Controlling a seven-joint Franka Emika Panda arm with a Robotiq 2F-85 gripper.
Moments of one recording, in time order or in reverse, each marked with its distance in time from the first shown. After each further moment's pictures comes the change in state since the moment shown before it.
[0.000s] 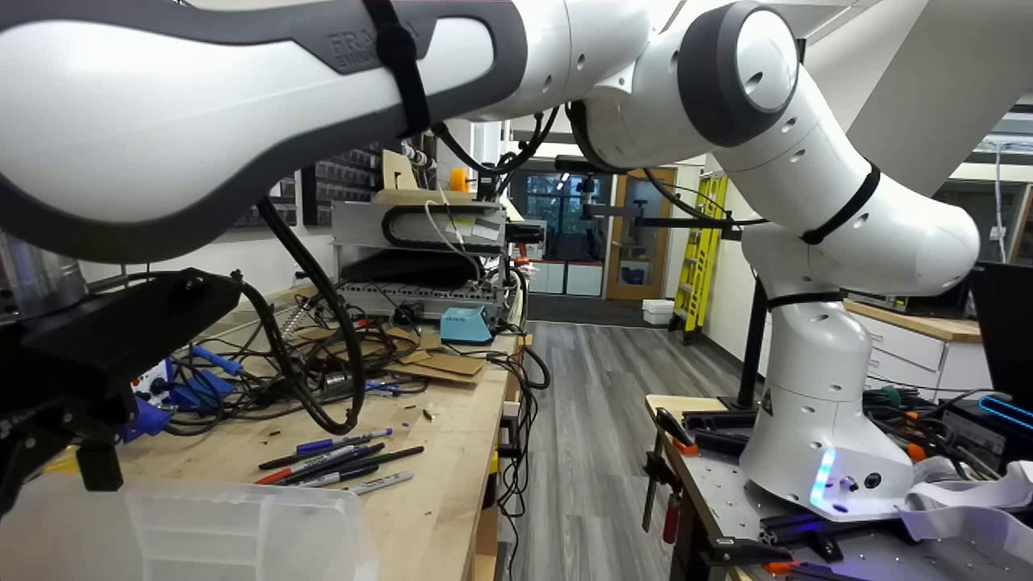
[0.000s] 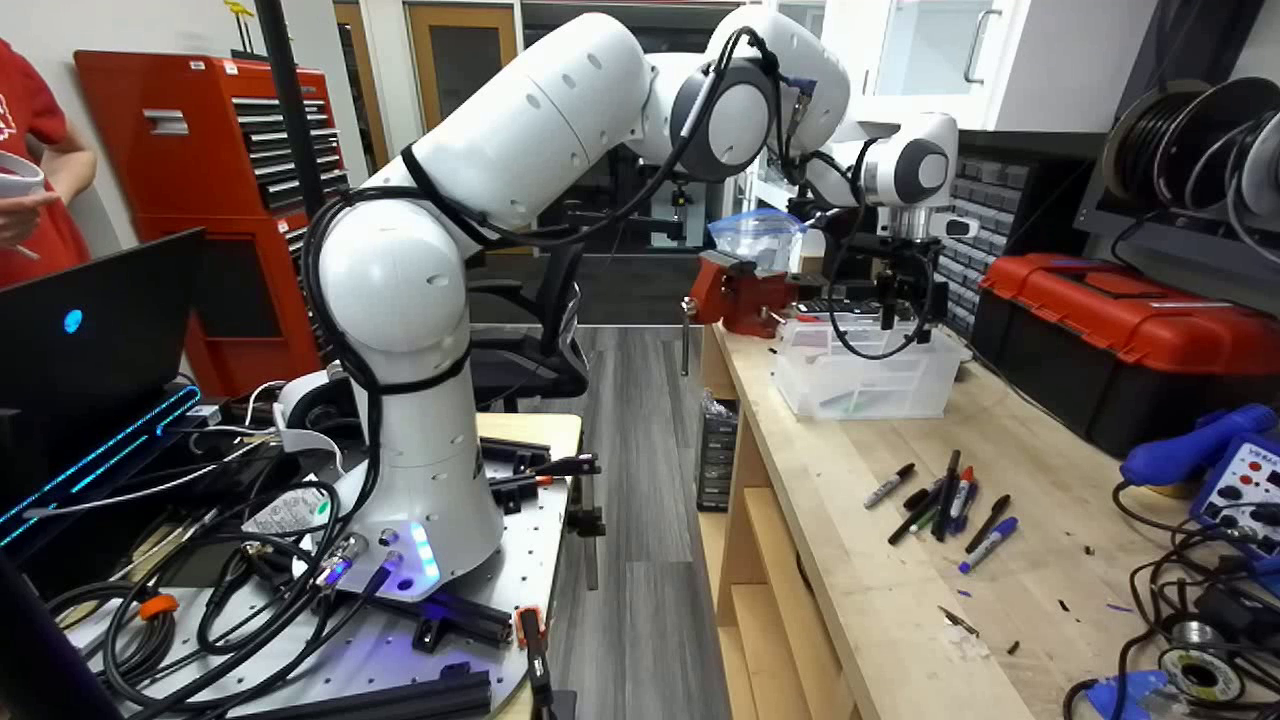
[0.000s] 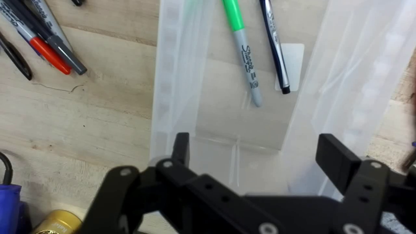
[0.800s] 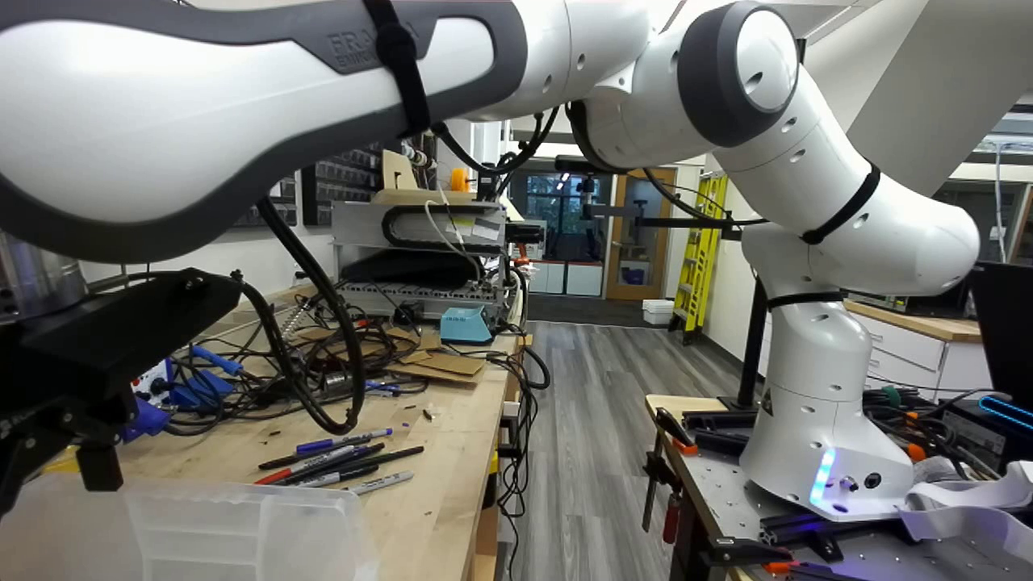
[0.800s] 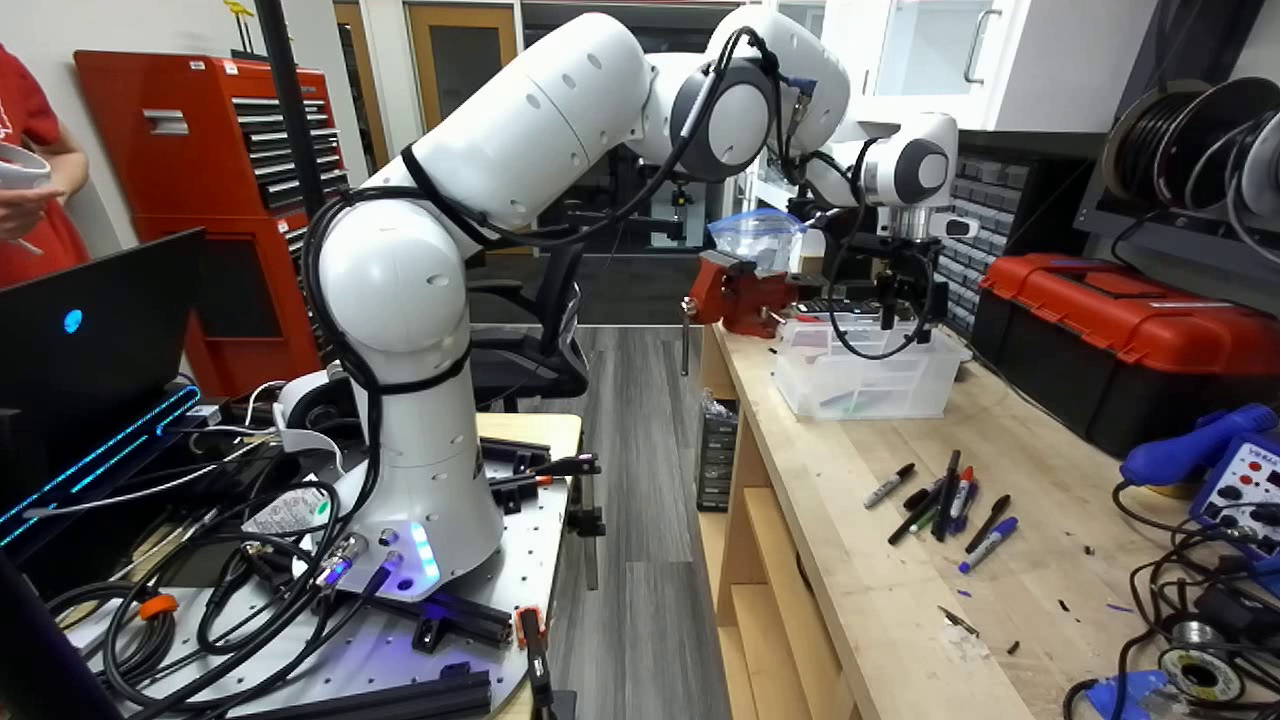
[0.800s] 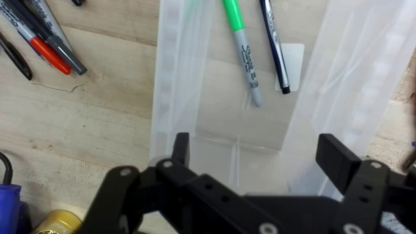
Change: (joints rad) arm 0.000 0.000 0.000 0.000 0.000 0.000 0.000
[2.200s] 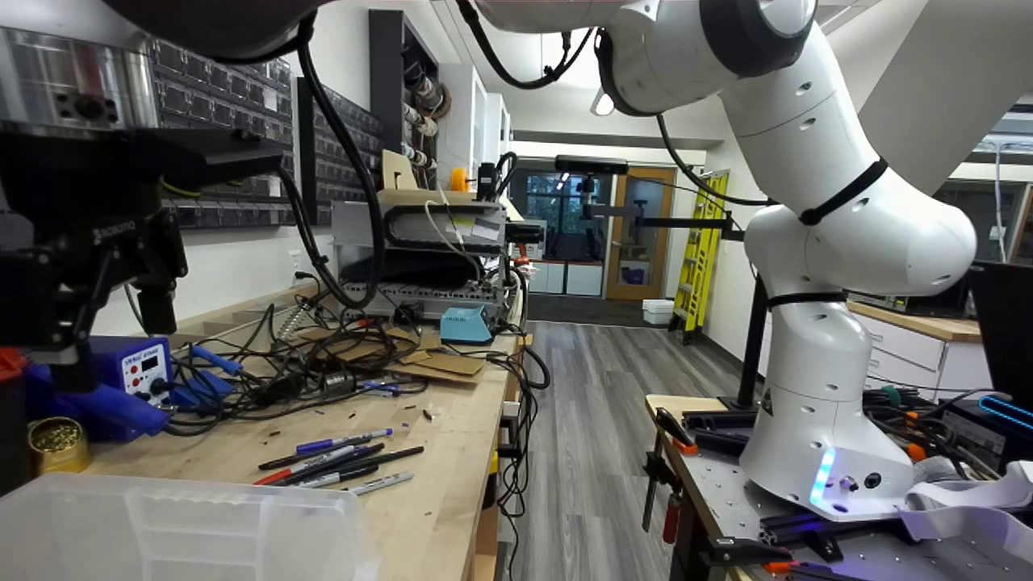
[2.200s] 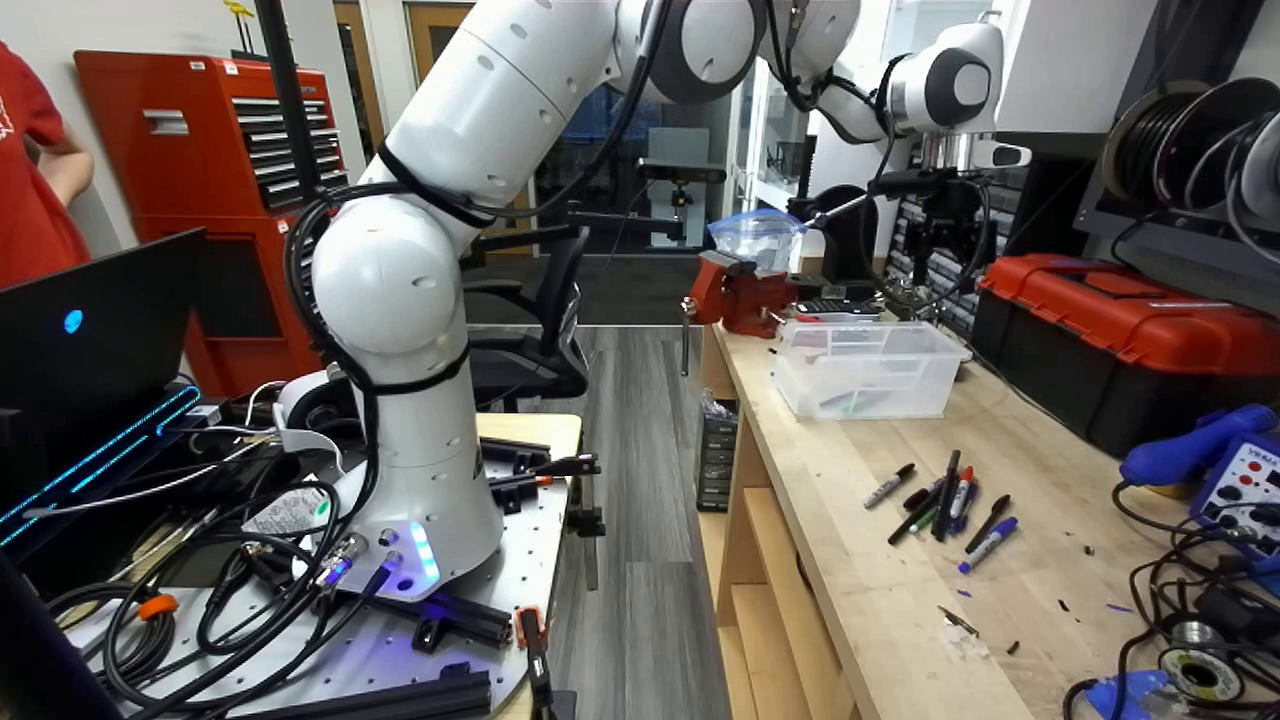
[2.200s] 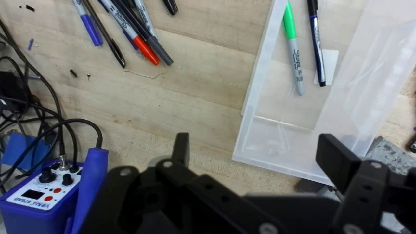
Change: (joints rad) arm -0.081 -0.232 0.002 -0.135 0.002 -0.083 -0.124
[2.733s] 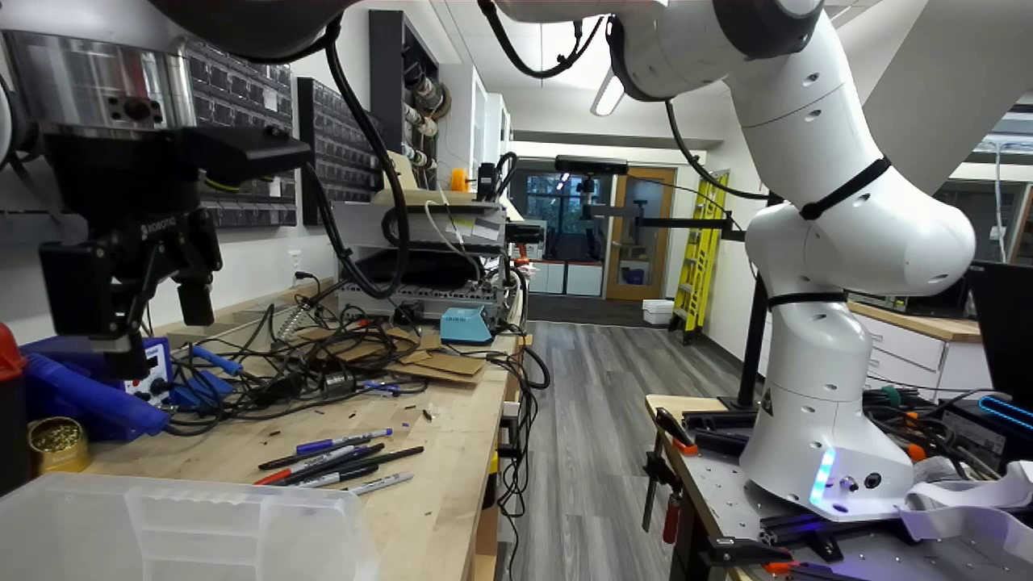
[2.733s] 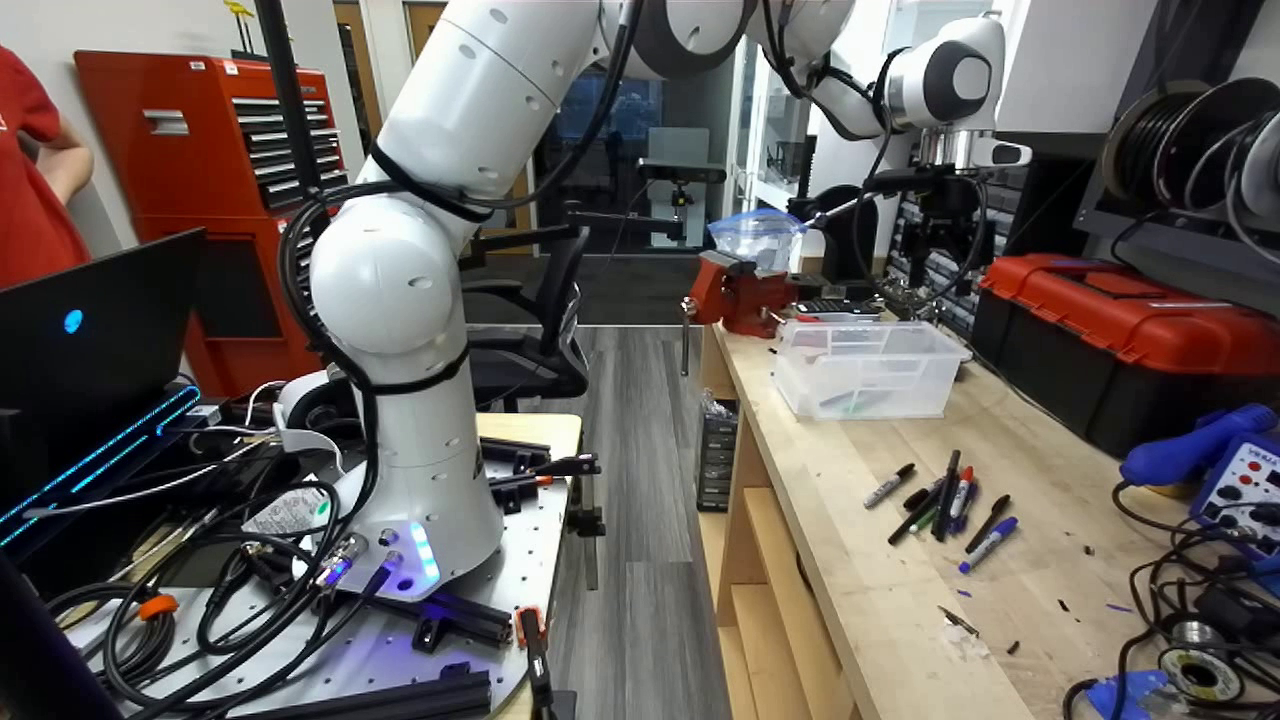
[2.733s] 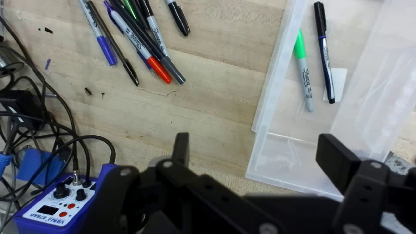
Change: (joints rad) arm -0.019 -0.070 0.000 -0.103 0.003 0.002 0.007
